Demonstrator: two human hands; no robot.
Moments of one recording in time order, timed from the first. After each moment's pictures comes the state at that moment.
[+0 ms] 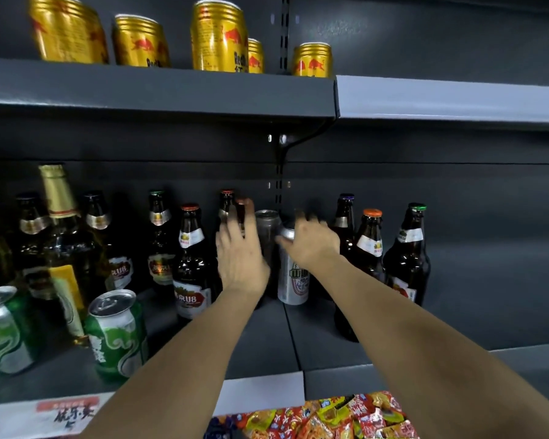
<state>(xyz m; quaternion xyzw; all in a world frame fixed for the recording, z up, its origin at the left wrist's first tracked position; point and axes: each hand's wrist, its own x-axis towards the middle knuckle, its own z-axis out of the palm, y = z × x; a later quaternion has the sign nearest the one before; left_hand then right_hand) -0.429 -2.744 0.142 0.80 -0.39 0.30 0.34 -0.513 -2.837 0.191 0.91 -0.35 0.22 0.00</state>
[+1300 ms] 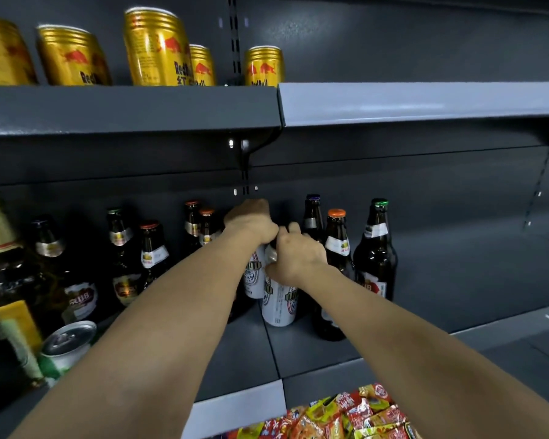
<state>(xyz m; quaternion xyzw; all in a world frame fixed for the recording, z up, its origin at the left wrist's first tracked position) -0.451 -2.806 0.243 0.88 -0.45 0.08 0.15 -0.552 -2.822 0.198 0.92 -0.36 0.17 -0.04</state>
